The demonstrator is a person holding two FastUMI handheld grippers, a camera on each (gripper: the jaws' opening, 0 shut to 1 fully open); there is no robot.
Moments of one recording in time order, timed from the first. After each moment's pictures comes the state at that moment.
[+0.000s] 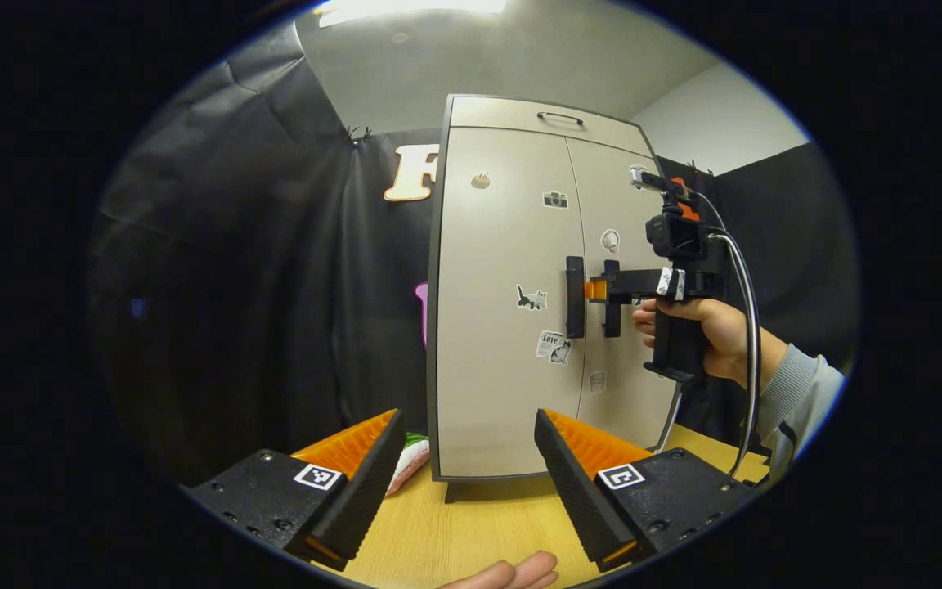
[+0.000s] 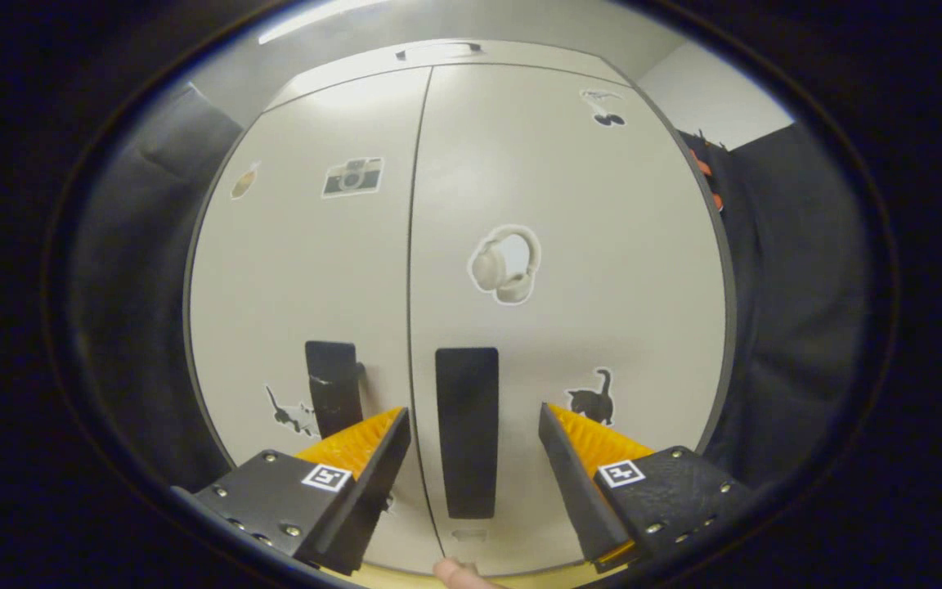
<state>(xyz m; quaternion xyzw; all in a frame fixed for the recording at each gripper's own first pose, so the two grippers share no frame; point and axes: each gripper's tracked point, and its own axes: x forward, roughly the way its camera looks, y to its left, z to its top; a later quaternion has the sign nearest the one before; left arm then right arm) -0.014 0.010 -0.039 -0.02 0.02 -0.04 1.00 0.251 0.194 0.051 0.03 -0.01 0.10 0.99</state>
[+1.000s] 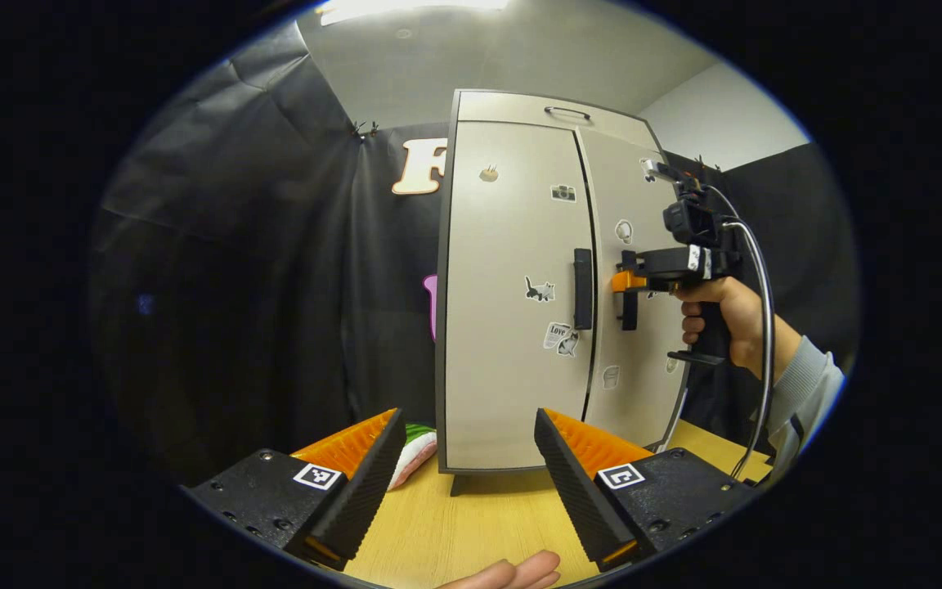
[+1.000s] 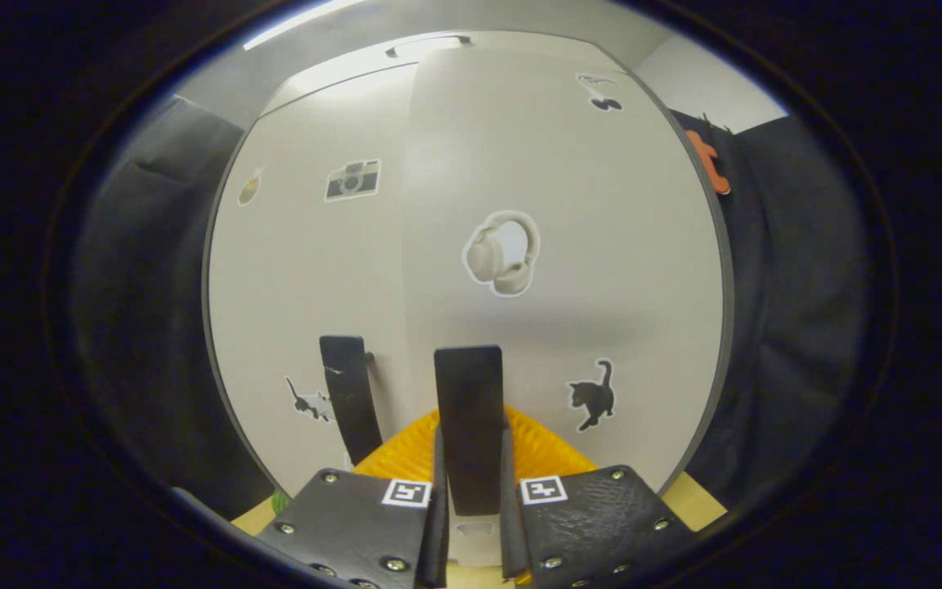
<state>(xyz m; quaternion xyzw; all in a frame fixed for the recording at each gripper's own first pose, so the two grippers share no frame) -0.020 0.014 -0.047 -0.01 0.03 -0.02 1.00 0.222 0.191 0.049 0.02 0.03 0.14 0.99</state>
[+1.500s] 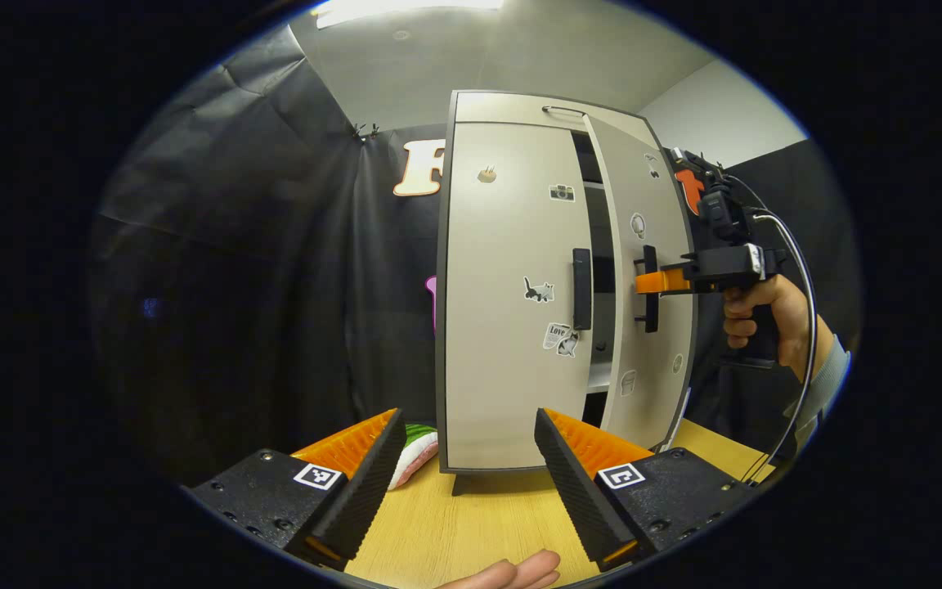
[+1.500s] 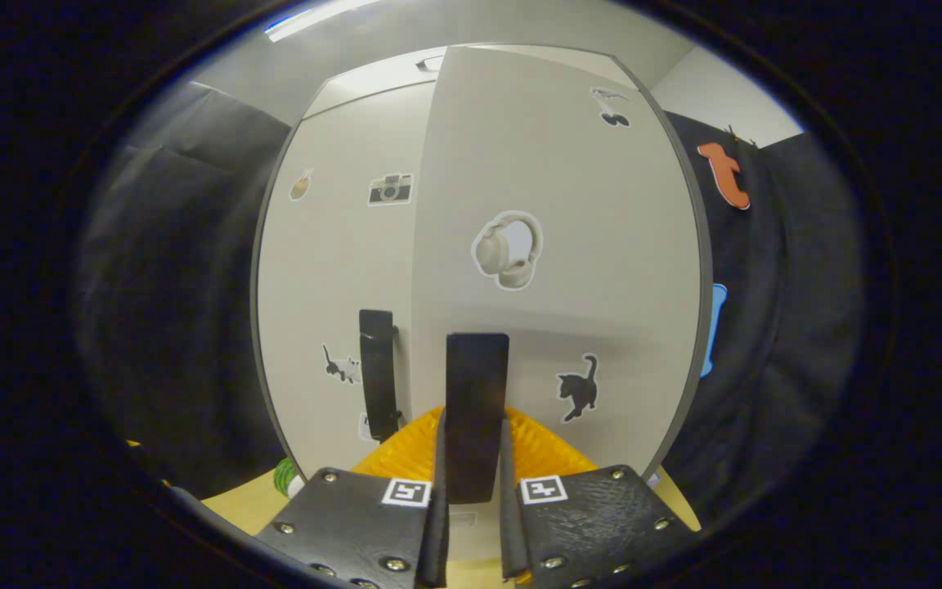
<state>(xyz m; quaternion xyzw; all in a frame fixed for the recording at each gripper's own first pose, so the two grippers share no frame) -0.024 0.005 -0.043 -0.01 0.03 -0.01 1.00 0.172 0.157 0.049 -0.02 0.04 0.20 0.98</state>
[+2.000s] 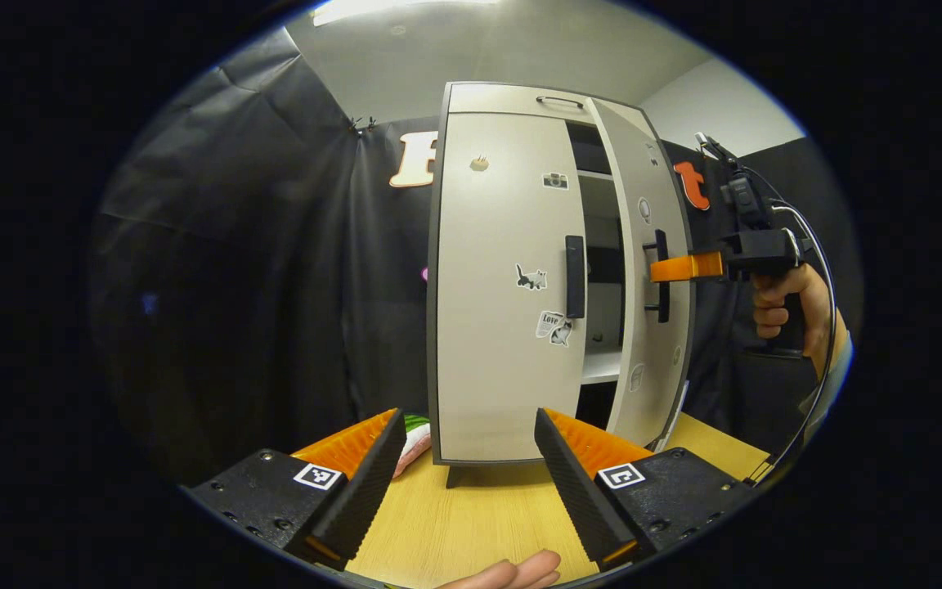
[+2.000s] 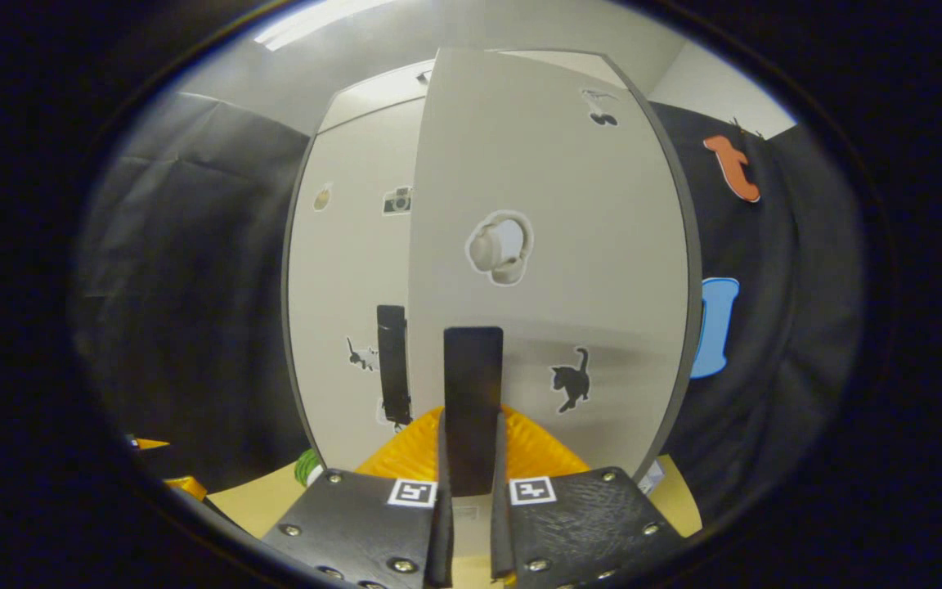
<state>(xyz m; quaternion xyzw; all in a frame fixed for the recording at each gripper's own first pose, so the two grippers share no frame) -0.022 -0.007 -0.055 -0.01 0.04 -0.01 1.00 0.157 0.143 0.050 -0.01 0.04 0.24 0.97</state>
